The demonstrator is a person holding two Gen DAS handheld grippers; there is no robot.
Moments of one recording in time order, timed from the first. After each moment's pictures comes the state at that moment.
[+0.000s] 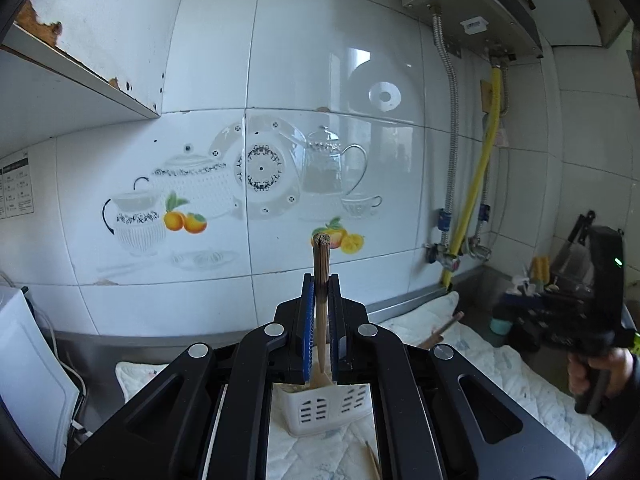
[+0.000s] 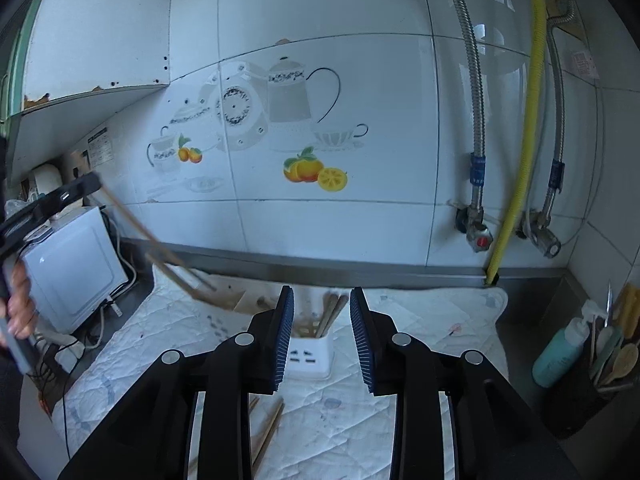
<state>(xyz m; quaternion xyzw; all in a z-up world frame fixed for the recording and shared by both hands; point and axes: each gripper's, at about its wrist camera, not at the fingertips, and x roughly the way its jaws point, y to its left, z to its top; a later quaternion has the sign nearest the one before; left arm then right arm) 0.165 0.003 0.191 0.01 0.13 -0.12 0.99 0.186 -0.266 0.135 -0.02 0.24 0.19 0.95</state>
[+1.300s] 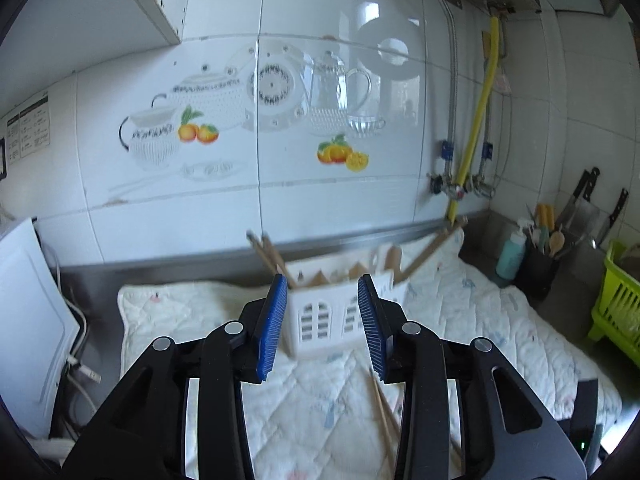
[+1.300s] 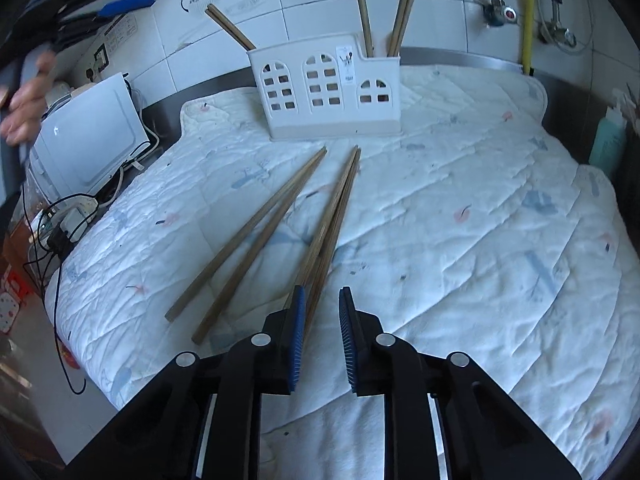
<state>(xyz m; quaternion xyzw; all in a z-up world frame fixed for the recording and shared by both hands) 0.111 0.010 0.105 0.01 0.20 -0.10 0.97 0.047 -0.211 -0.078 0.00 0.39 0.20 0.90</state>
